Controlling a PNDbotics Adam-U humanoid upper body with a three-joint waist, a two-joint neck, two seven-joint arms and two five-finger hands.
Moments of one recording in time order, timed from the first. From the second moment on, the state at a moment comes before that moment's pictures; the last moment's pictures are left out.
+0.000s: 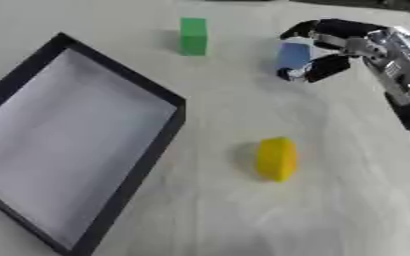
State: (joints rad) left arm -0.59 0.44 -0.03 -1.93 0.33 -0.02 0.33; right arm -0.58 -0.94 0.08 -1.30 0.58 -0.26 0.47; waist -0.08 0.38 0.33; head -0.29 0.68
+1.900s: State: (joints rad) left arm -0.59 0.44 -0.05 -1.92 0.34 -0.01 0.31; right arm -0.58 -0.95 0.06 -1.25 0.59 -0.20 0.39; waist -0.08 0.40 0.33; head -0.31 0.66
